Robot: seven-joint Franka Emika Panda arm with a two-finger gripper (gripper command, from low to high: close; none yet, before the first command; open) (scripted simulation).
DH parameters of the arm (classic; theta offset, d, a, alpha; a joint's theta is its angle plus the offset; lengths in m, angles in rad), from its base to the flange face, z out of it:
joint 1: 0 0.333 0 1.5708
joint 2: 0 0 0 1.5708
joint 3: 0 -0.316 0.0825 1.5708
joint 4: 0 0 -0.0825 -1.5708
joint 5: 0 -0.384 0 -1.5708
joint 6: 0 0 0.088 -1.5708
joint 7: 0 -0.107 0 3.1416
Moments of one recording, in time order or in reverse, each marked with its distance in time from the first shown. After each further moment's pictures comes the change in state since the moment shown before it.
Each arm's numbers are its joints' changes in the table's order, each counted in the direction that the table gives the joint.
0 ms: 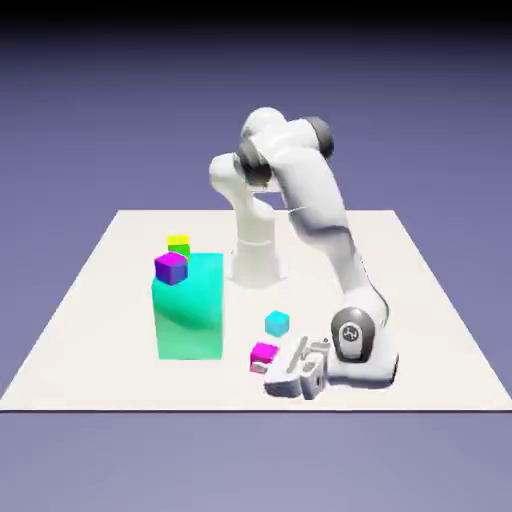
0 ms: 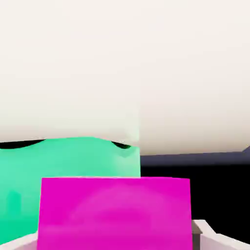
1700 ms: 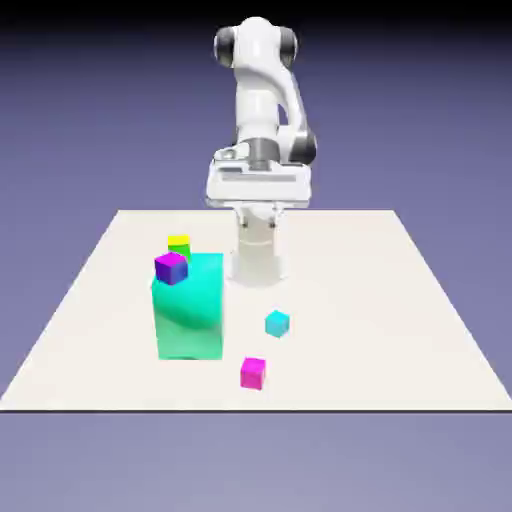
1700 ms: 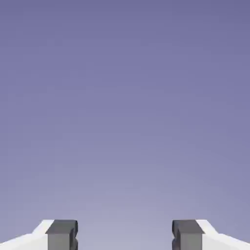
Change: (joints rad) arm -0.027 1.339 0.371 1.092 -0.817 1.704 -0.133
